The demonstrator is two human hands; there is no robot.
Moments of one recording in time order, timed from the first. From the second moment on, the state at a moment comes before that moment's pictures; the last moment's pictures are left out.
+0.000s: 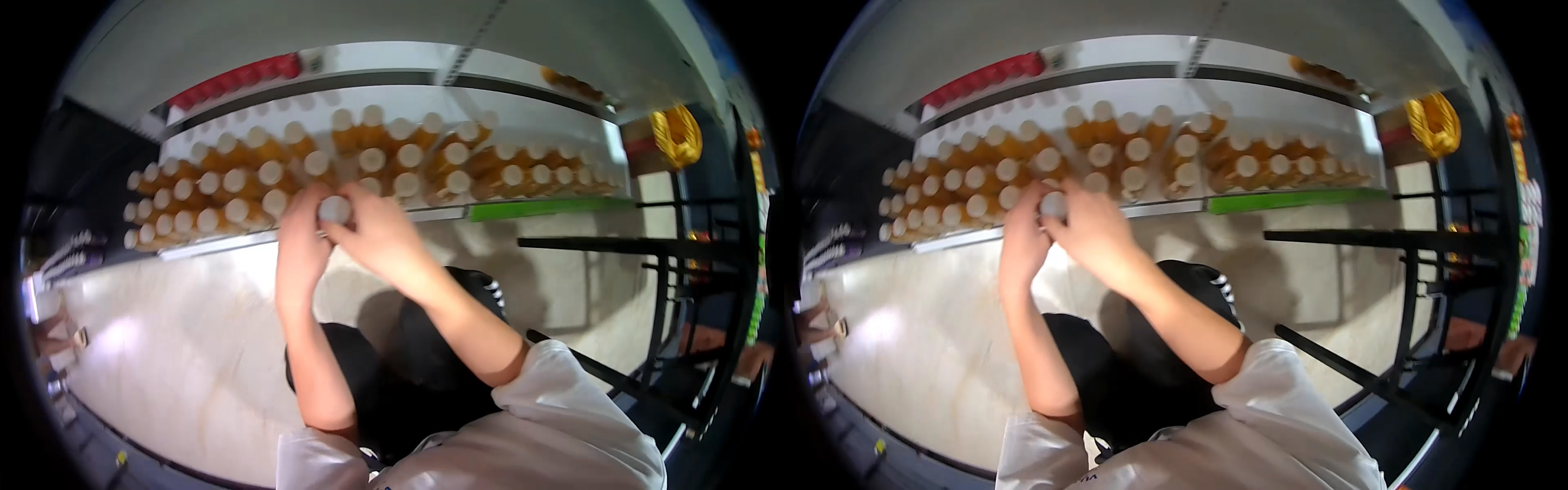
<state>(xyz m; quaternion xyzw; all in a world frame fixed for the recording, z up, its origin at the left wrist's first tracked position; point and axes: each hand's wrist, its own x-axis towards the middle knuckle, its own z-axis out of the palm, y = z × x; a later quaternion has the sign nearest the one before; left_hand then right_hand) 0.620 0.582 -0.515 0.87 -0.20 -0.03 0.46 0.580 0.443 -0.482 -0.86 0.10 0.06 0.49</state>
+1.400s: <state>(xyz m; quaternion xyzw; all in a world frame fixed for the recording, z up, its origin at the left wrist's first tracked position) 0.619 0.558 -0.539 0.95 -0.08 -0.13 0.27 0.547 0.380 -0.460 -0.87 0.00 0.25 0.43</state>
